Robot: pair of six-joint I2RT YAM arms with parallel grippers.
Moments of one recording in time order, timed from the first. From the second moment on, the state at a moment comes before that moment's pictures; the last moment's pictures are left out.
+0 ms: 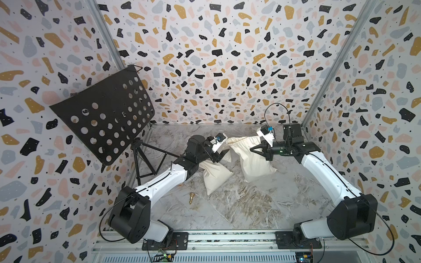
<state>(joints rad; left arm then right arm) -0.51 1.44 0.98 0.16 0.34 0.36 0.25 1.41 1.27 -0.57 -0.98 -0.41</state>
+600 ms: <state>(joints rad) -0.51 1.35 0.98 0.10 0.34 0.33 0.26 1.41 1.22 -0.48 -0.83 -0.35</state>
